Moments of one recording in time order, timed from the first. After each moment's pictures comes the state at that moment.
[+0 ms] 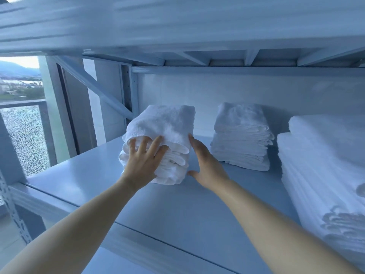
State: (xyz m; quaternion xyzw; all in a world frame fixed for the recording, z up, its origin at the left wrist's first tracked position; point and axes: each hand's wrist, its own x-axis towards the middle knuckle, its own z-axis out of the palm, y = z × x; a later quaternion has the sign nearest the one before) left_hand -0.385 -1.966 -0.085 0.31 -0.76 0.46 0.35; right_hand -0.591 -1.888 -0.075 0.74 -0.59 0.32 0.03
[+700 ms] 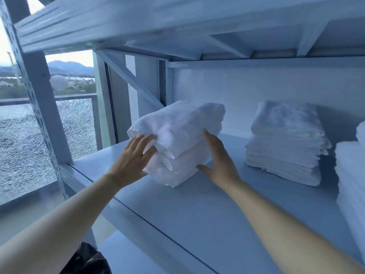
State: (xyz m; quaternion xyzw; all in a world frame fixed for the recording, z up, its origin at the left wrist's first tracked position) left_hand -0.294 -1.960 -0.082 0.33 -0.82 0.38 0.28; right_hand -0.570 -1.938 -0.088 0.77 -0.47 0.42 0.03
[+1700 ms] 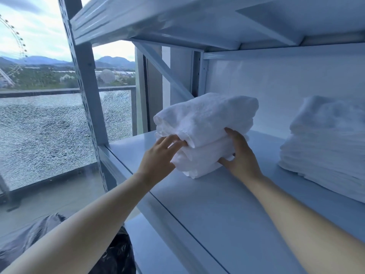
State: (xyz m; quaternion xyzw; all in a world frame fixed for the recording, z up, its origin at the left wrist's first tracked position) left_hand -0.317 -1.923 -0.097 0.48 -0.77 0.24 0.35; right_hand -0.566 -1.972 -0.100 0.77 -0.45 0.45 -0.03
